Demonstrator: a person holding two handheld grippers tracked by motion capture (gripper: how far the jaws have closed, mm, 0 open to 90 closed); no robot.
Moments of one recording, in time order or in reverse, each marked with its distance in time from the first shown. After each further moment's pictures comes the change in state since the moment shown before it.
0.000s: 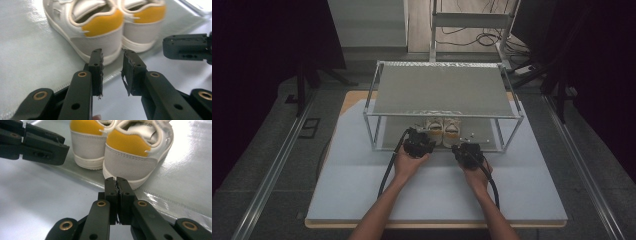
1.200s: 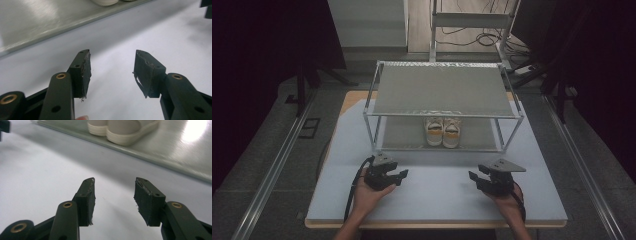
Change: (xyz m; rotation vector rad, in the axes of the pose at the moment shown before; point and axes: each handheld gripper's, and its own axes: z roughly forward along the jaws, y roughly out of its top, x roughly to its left) left arm 0.020 -0.099 -0.102 -0.016 -0.038 -0.044; right arm -0.029 -0.061 -0.089 -0.025 0.105 -0.040
